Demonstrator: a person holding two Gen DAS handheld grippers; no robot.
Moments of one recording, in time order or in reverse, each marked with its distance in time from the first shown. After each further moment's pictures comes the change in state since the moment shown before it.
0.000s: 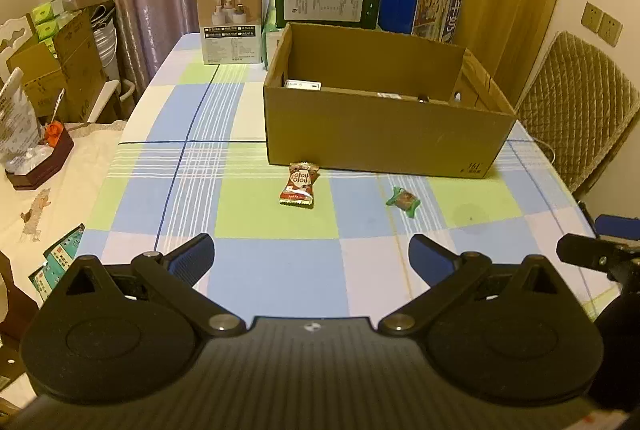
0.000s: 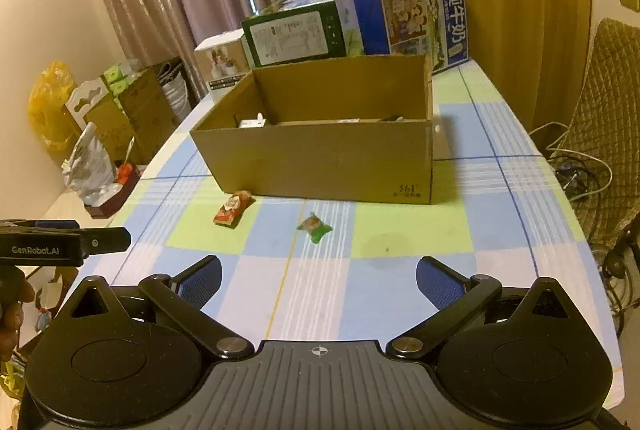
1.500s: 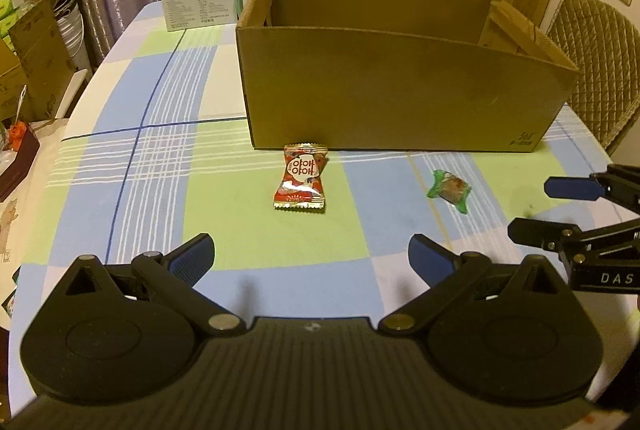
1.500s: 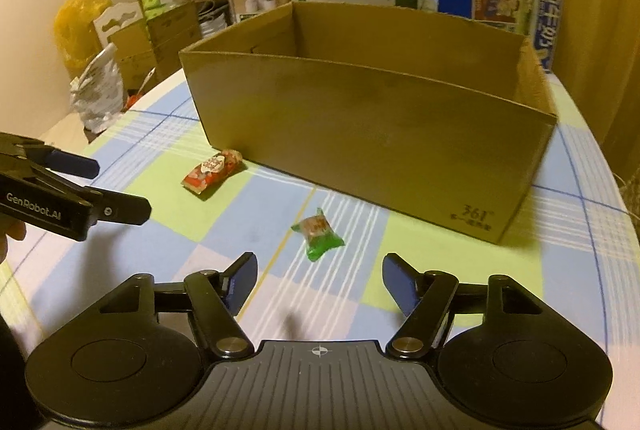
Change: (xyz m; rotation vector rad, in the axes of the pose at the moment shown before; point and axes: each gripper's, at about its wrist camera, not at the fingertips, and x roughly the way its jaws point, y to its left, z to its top) left arm 0.134 0.015 0.009 0.069 0.080 -0.040; right arm 0.156 -0.011 0.002 -0.270 0.074 0.069
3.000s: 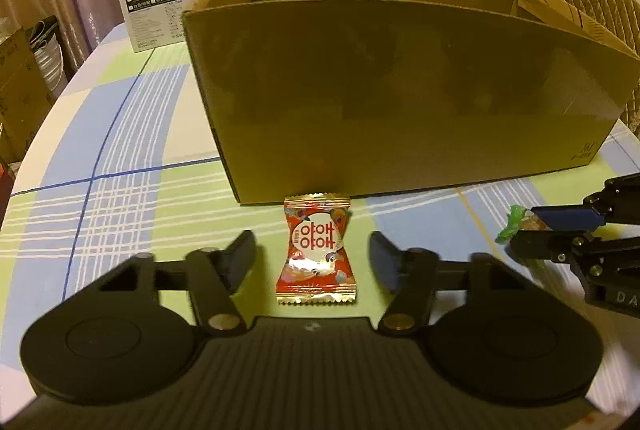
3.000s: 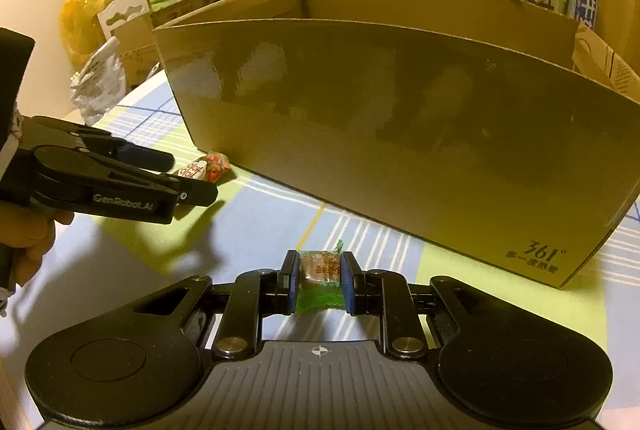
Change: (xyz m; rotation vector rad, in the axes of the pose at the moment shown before) left arm 0.092 0.006 0.023 0.079 -0.058 -0.002; right arm 0.071 -0.009 0.011 -0.008 -0.001 0.038
